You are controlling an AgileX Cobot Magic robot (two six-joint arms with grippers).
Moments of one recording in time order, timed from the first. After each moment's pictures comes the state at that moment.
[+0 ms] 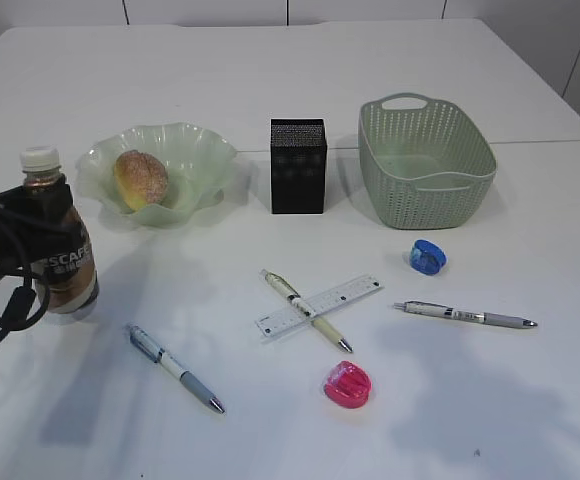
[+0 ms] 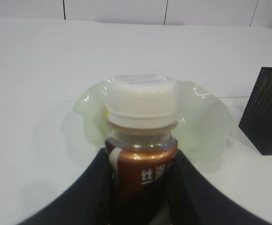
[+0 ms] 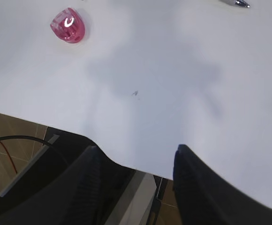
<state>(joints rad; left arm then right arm) -0.28 1.77 -0.45 -0.19 -1.09 -0.06 0.17 1.02 -0.80 0.22 1.12 -0.10</state>
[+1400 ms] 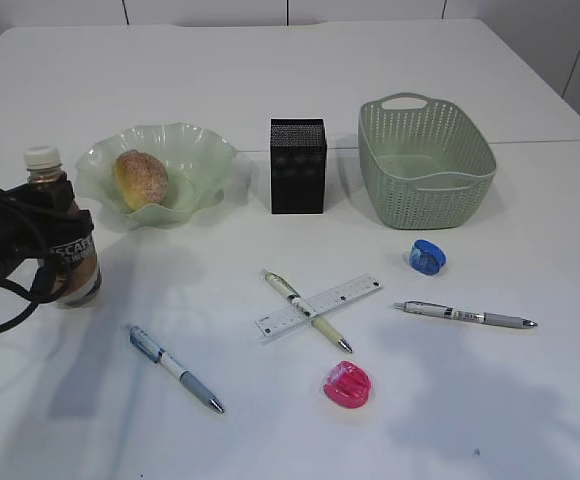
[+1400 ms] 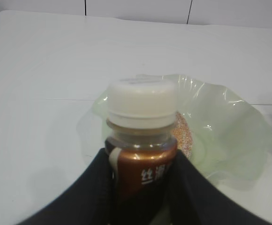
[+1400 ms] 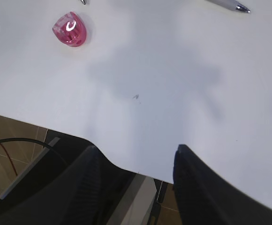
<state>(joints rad) -0.26 1.89 -0.56 -0.25 -1.10 -0.06 0.17 1.02 -0.80 0.22 1.10 -0.11</state>
